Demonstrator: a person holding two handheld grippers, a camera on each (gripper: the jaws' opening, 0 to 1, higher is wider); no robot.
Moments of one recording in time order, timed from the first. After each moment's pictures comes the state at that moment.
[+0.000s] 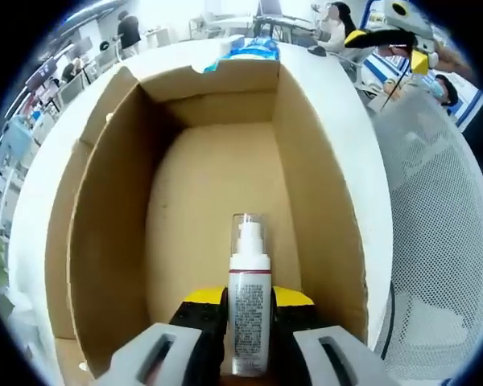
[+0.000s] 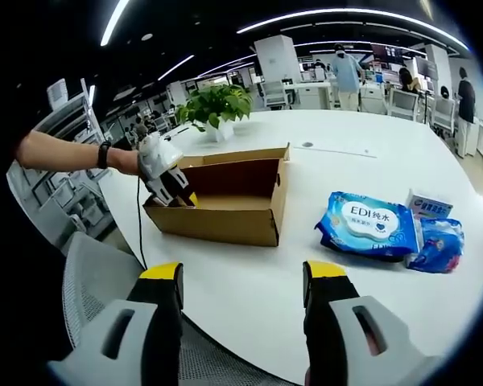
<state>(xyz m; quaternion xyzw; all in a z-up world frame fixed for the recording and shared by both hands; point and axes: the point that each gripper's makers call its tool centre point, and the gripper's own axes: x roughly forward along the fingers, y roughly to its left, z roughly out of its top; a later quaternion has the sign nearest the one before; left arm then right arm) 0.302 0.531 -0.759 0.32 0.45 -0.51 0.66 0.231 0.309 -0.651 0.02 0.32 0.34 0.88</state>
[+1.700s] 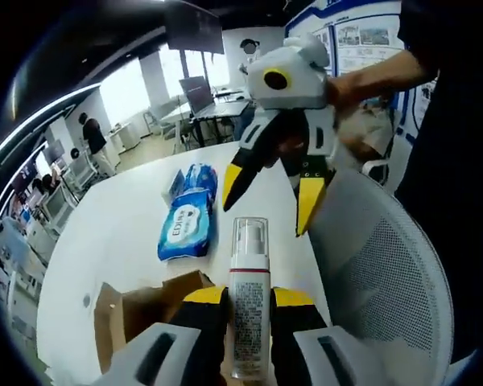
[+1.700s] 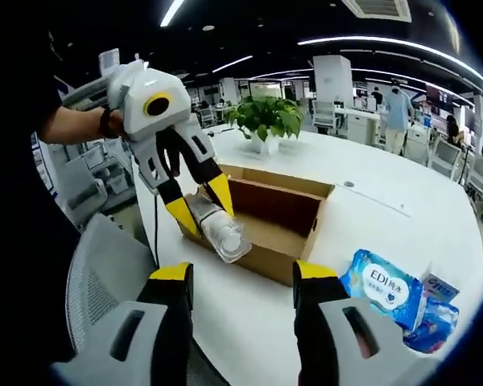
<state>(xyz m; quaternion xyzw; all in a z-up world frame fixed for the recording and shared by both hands) 0.240 0.387 -0.614 0.32 0.22 -0.65 0.65 0.240 0.348 -0.610 -0.08 0.25 0.46 0.85</state>
